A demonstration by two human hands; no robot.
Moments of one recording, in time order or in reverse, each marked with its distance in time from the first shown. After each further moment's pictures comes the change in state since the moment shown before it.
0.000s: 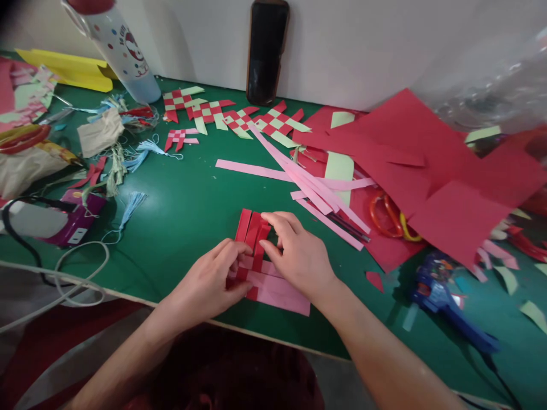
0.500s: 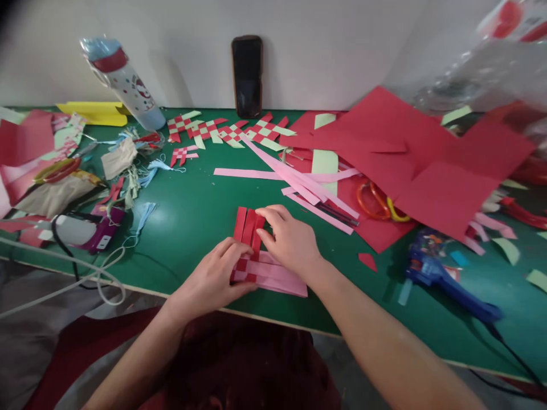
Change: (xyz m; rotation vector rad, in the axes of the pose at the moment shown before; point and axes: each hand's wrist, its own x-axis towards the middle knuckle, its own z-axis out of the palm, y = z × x) left_hand -0.009 0.004 0.003 0.210 -0.078 0.123; right_hand -0.001 0.006 0.010 0.038 0.068 0.021
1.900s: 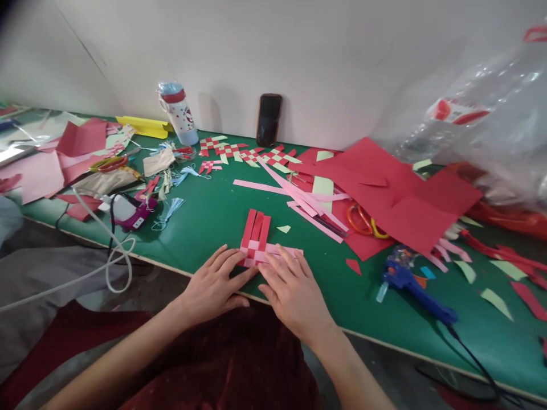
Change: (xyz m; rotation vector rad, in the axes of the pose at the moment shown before) left_hand -0.060 -0.008 0.025 0.507 0.154 0.199; right_hand -0.098 -0.025 -0.011 -0.290 0.027 -0.427
